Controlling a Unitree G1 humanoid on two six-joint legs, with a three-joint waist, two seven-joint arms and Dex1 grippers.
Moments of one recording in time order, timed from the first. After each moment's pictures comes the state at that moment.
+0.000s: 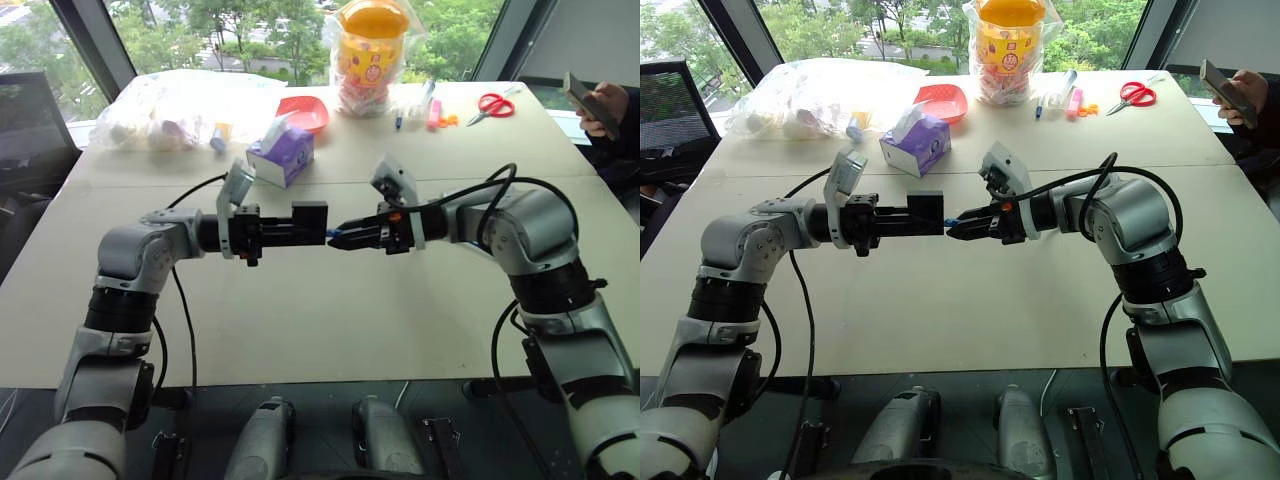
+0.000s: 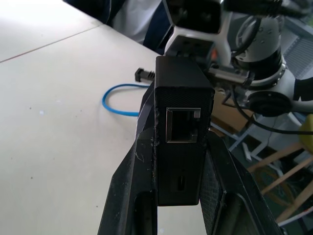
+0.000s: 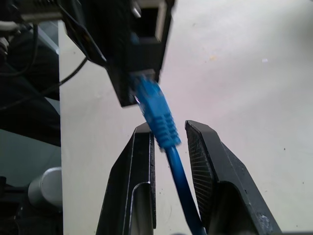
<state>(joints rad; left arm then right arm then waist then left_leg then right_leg) -0.71 0.54 -0.01 0.07 -0.69 0.87 -1.20 -0.86 -0.61 0.25 -0.03 0.53 1.06 1.05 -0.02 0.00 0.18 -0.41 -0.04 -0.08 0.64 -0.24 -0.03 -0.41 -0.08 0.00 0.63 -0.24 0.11</state>
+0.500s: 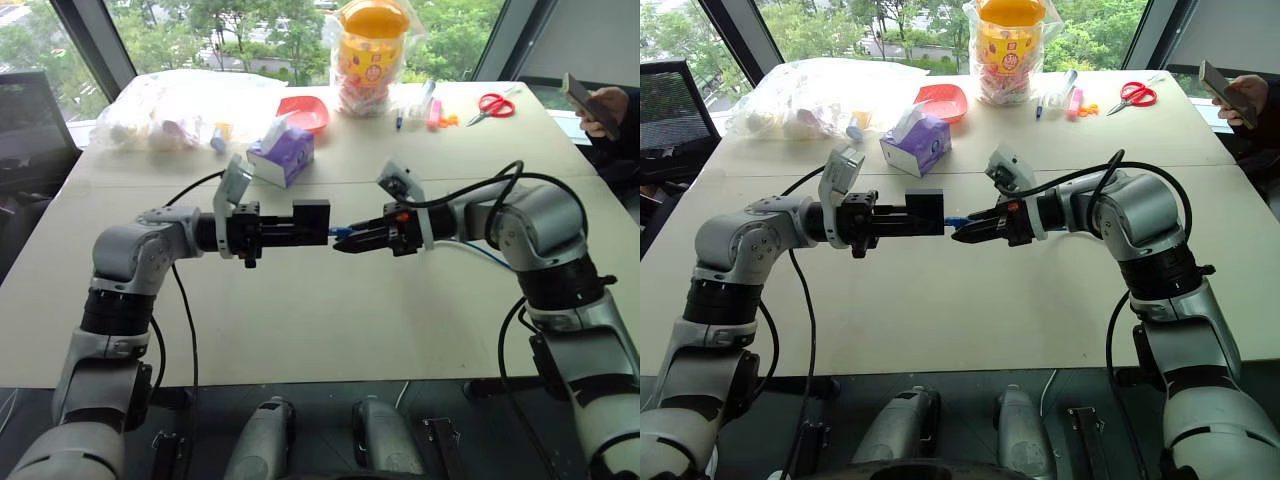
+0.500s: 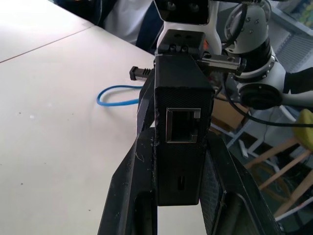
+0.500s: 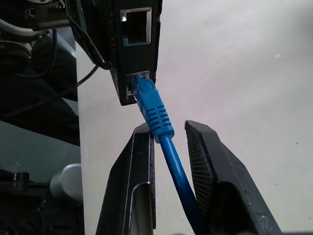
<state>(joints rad) -0.69 0.55 -0.02 0.04 -0.69 0.87 -1.22 -0.89 -0.64 0.22 -0.01 0.59 1.13 1.12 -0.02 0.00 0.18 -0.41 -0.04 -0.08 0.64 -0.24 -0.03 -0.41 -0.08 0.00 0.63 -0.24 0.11</state>
